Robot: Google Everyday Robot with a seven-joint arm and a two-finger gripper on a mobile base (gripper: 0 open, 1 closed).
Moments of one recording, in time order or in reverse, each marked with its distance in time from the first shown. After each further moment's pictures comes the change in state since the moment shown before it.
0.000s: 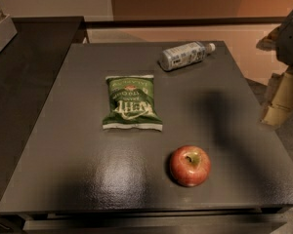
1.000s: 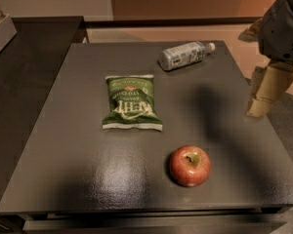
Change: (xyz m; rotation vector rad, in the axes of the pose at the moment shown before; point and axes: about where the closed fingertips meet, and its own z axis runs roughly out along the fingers) arm -0.028 -0.012 0.004 0.026 -0.043 -0.091
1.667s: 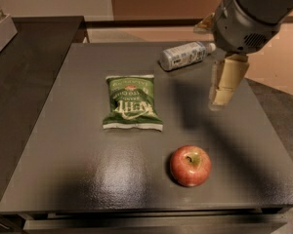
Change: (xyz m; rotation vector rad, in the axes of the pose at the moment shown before) arm -0.068 -0.021 0.027 -0.011 -0.092 -0.228
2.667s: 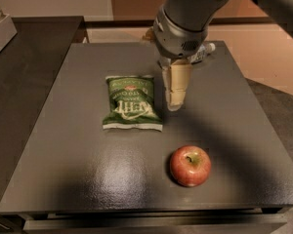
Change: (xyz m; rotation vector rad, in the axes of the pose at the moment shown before) arm -0.075 -0.019 0.066 -0.099 -0.032 -0.255
